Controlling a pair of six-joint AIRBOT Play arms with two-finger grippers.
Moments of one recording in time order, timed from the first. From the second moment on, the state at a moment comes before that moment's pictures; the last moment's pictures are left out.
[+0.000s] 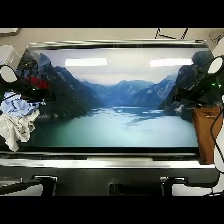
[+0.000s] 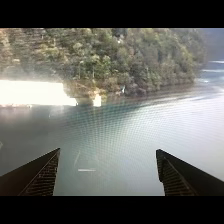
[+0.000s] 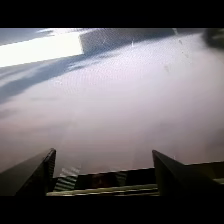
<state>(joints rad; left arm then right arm) -0.01 -1.41 1.48 1.47 -1.38 -1.57 -0.17 -1.55 1.64 -1.45 1.65 1.66</state>
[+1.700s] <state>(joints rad) 0.19 -1.39 1.50 1.79 -1.52 -1.71 -0.17 -1.55 1.64 -1.45 1.60 1.60</state>
